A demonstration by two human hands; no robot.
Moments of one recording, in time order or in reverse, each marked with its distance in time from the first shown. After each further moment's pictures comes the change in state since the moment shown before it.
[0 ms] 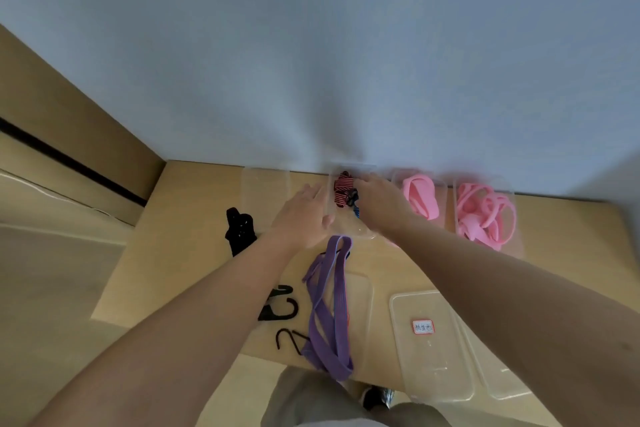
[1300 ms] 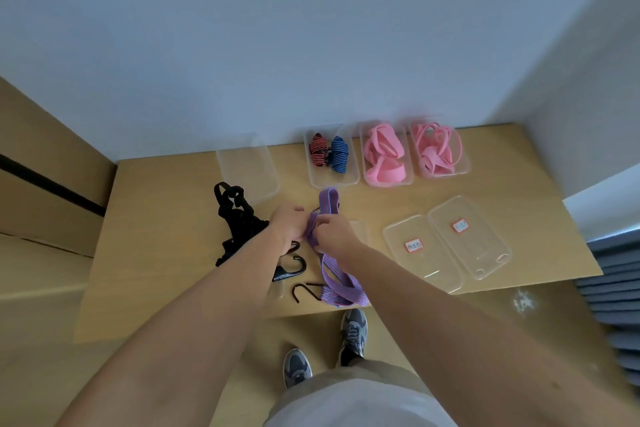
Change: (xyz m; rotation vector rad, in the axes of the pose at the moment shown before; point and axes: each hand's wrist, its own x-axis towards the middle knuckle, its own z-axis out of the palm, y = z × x) left_hand -0.059 -0.031 0.064 -0.920 -0.105 -0.407; right_hand -0.093 -0.146 0.089 1.214 0.009 0.789
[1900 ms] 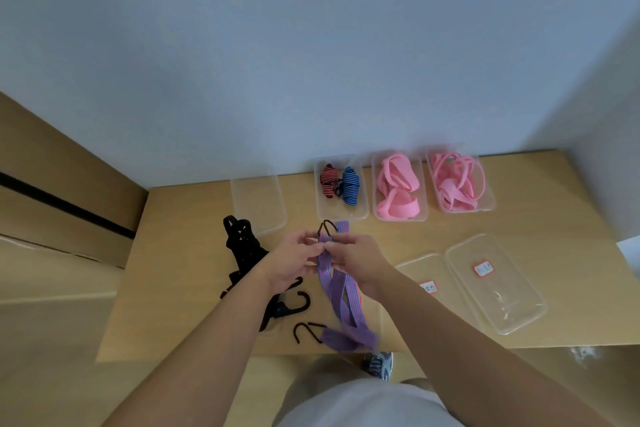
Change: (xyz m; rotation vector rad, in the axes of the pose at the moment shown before) left_hand -0.022 0.022 -0.008 -0.307 -0.278 0.051; right_hand 0.012 -0.015 -0.056 0.429 -0.214 0.011
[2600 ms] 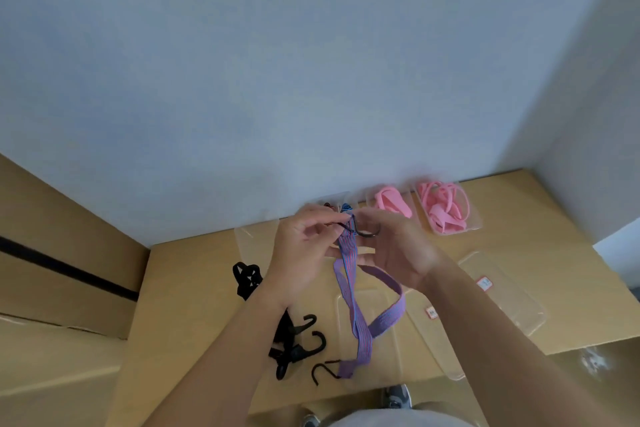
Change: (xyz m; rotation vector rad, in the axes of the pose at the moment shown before) left_hand -0.082 0.104 0.024 0.029 0.043 0.712; right_hand -0.083 -0.118 -0.008 0.220 -0.209 -0.220
